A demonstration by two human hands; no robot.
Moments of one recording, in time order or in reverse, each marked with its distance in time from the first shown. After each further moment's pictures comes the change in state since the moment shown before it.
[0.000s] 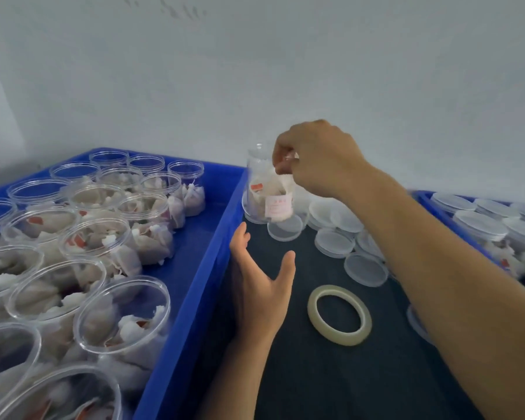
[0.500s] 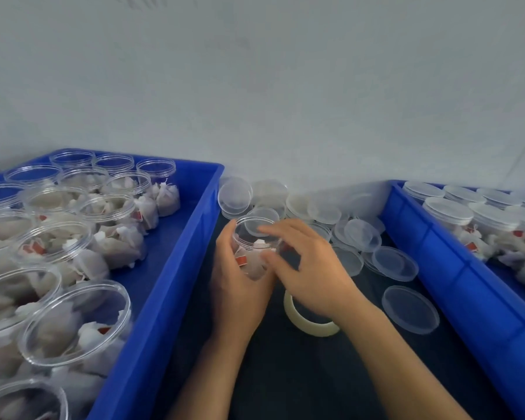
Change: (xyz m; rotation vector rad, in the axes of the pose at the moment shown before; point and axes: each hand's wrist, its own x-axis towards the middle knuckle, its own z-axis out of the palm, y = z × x) left_hand 0.000 -0.011 0.005 -0.039 -0.083 0.096; right_hand -0.140 0.037 0.106 0.582 0.112 -0.031
